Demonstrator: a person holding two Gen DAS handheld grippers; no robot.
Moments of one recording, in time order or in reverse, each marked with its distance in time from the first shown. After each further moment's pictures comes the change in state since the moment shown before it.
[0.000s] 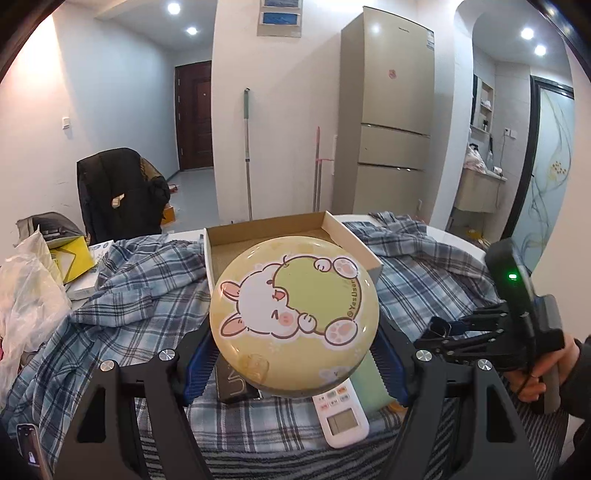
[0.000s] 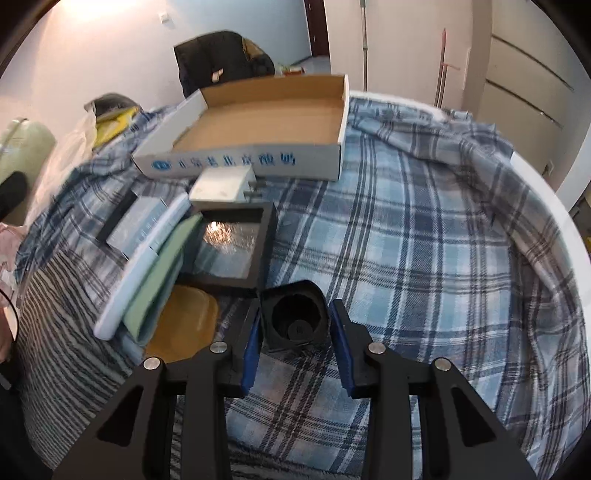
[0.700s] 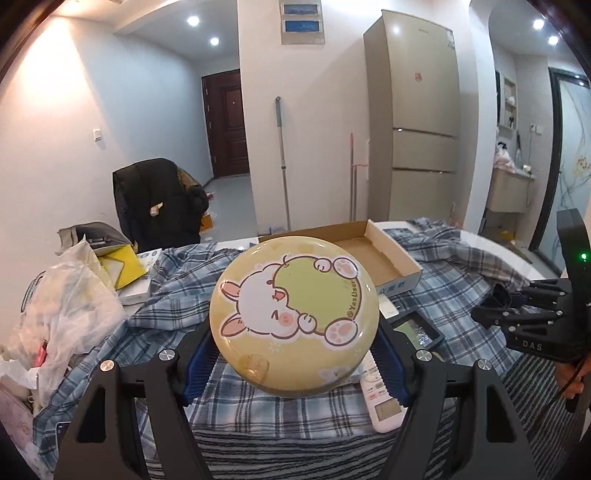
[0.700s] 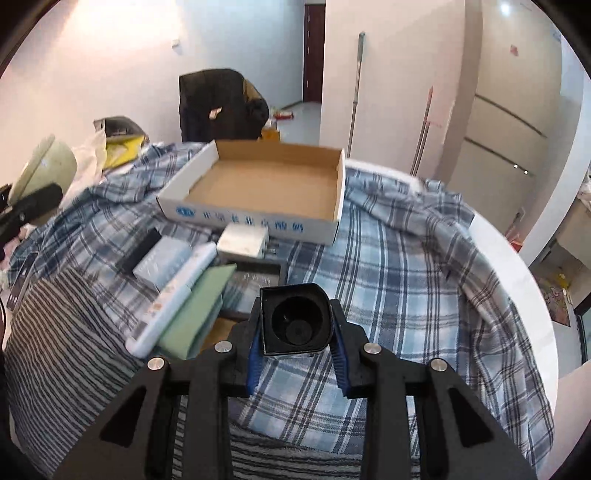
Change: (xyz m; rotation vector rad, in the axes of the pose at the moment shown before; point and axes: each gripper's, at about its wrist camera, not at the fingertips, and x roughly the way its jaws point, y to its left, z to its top) left arm -0.033 0.024 0.004 0.004 -0.029 0.156; right arm -0.074 0.042 0.002 -0.066 -0.238 -0.134
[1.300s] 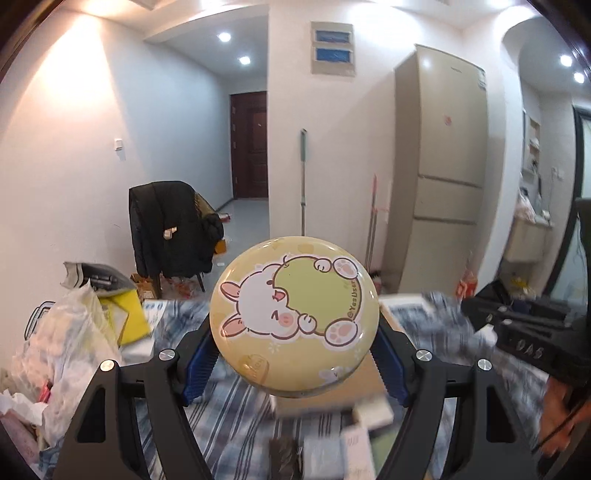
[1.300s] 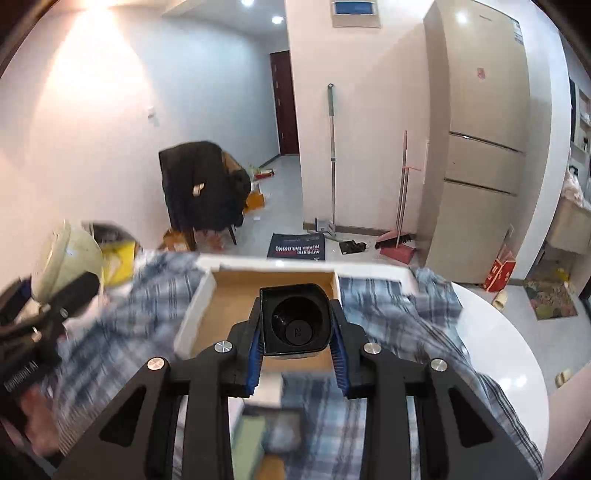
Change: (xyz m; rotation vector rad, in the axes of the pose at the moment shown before) left arm 0.029 0.004 0.117 -0.122 -0.107 0.059; right arm -0.024 -0.002 0.149 0.209 -0.170 -0.050
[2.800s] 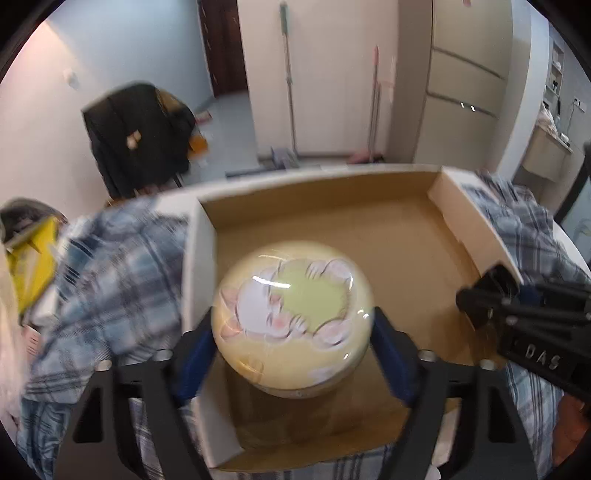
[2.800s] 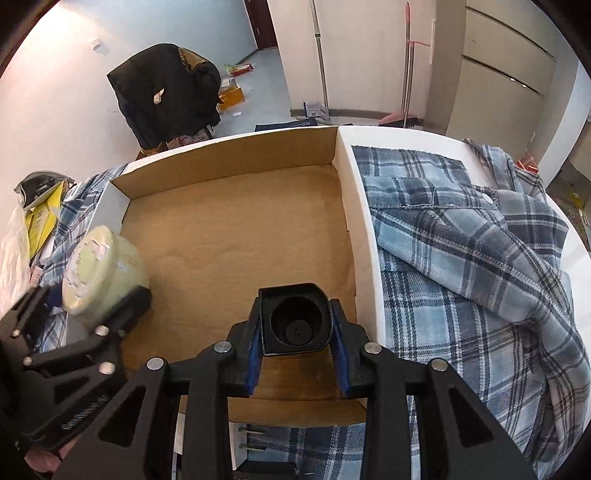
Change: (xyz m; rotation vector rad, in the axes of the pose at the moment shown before) left arm 0.214 -0.018 -0.094 0.100 0.422 0.022; right arm 0.200 -0.033 -0.066 0.049 0.439 0.018
